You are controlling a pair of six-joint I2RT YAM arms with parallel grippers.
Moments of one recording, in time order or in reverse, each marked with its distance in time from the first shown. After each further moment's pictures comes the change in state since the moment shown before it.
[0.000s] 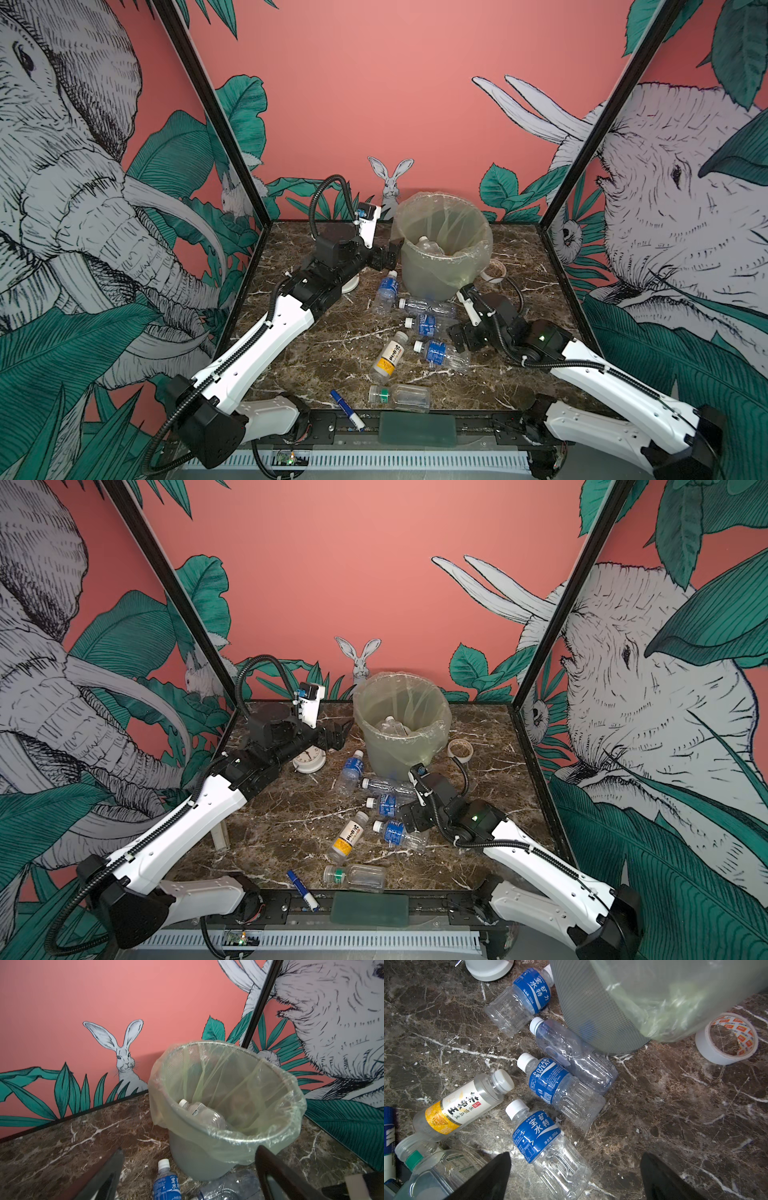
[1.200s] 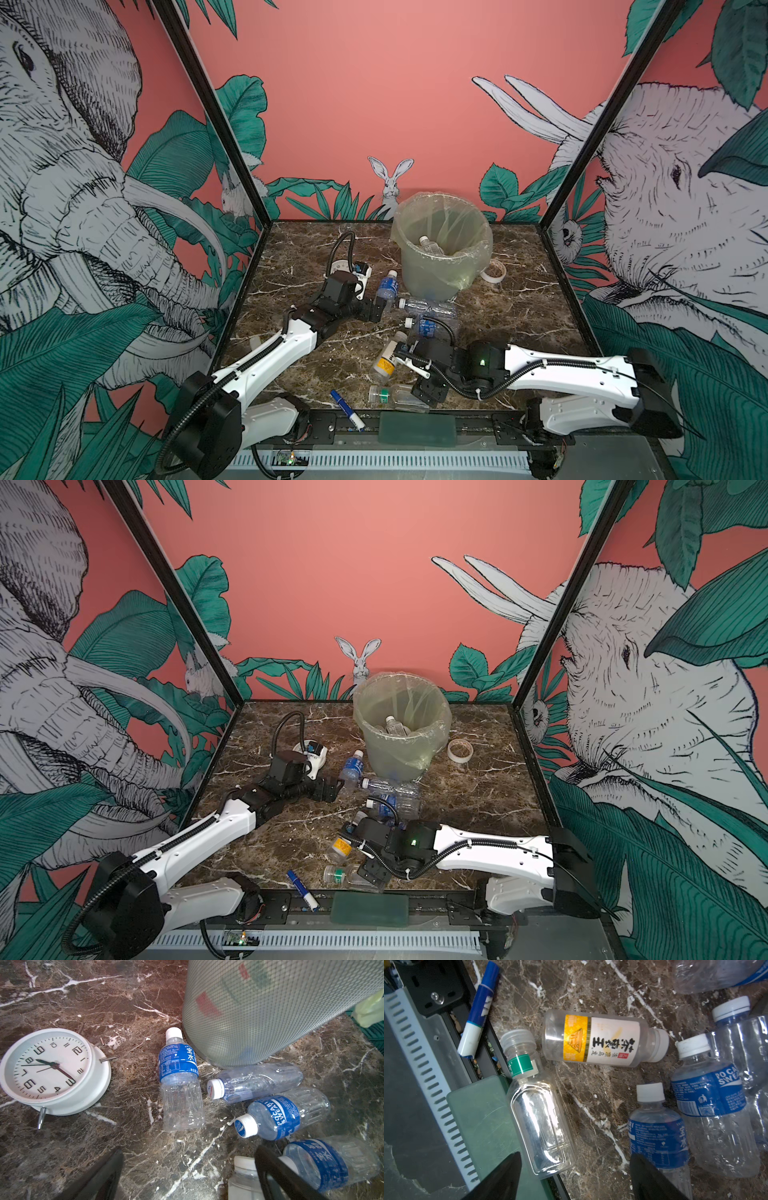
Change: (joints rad) left arm 0.060 -0.042 -0.452 -0.036 0.090 -0.103; right arm 0.533 0.336 0.137 -0.026 -0.055 -0.121
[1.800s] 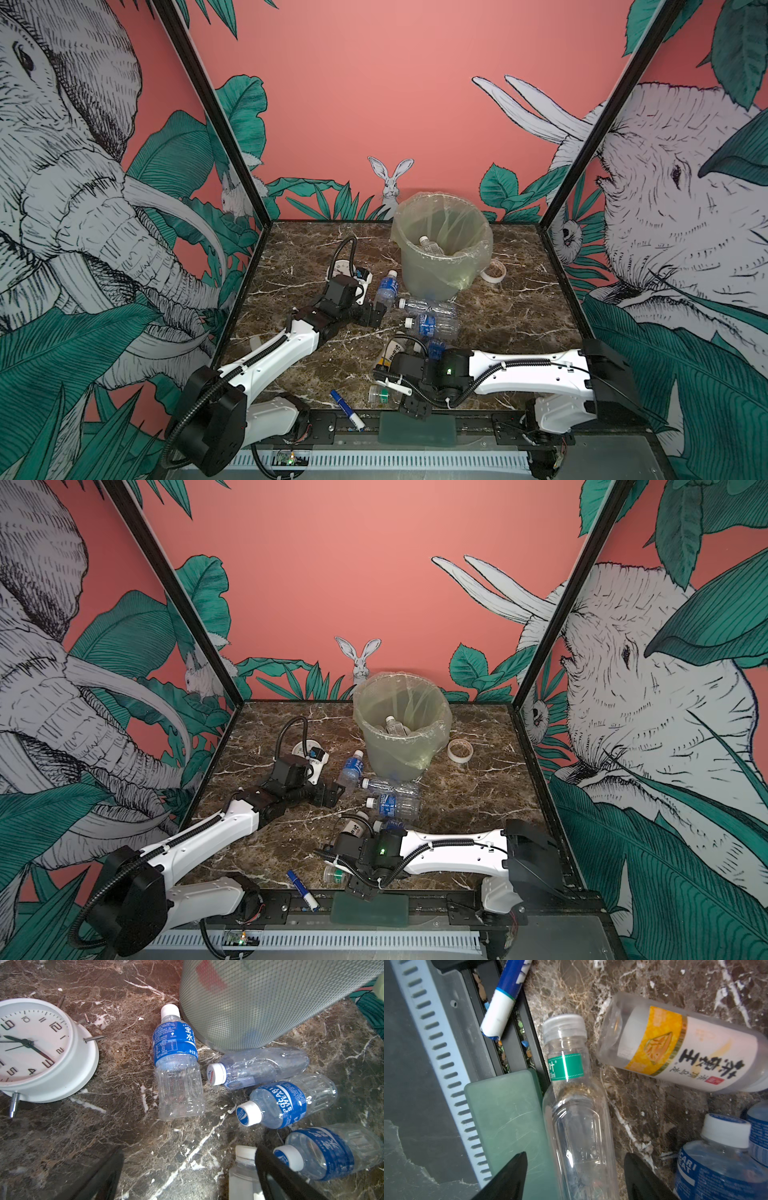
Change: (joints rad) left arm 0.010 0.024 -0.043 0.011 0.035 -0.007; right arm 0.066 0.203 0.066 0.018 -0.097 -0.056
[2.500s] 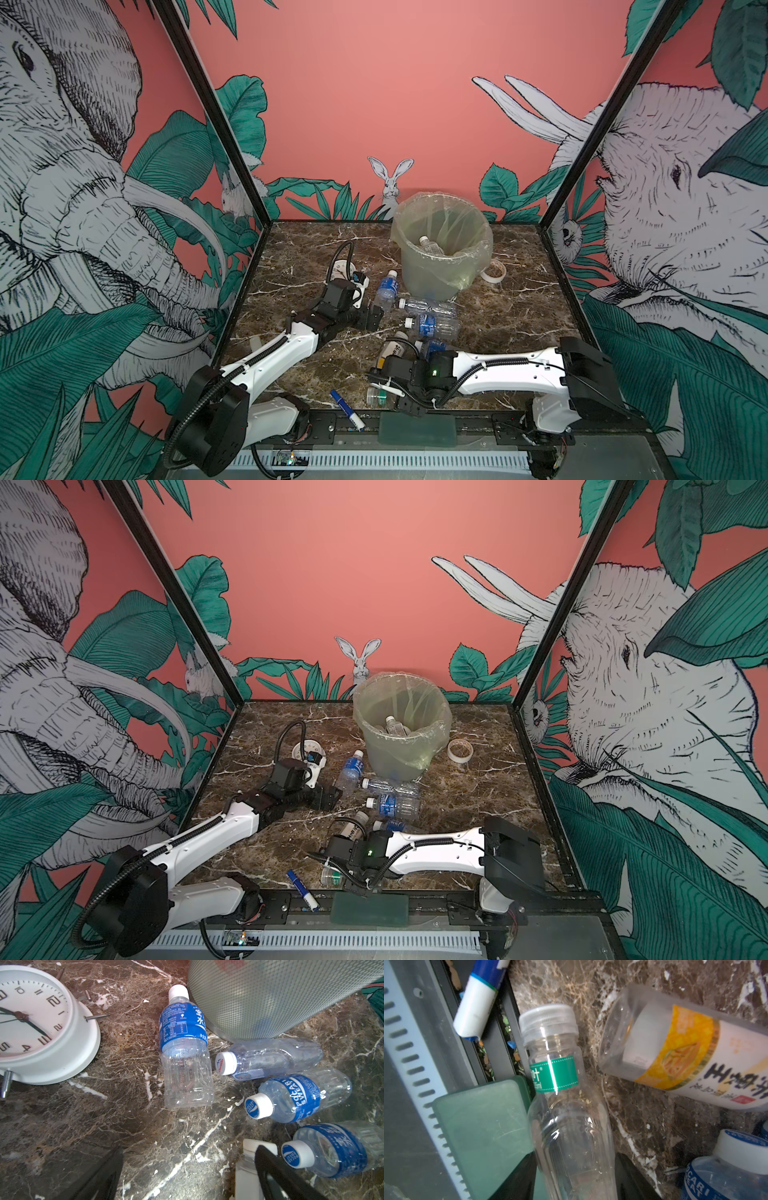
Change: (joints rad) left arm 0.019 0.000 -0.039 0.008 0.013 -0.019; right arm 0.001 0.102 0.035 0.016 0.031 -0.016
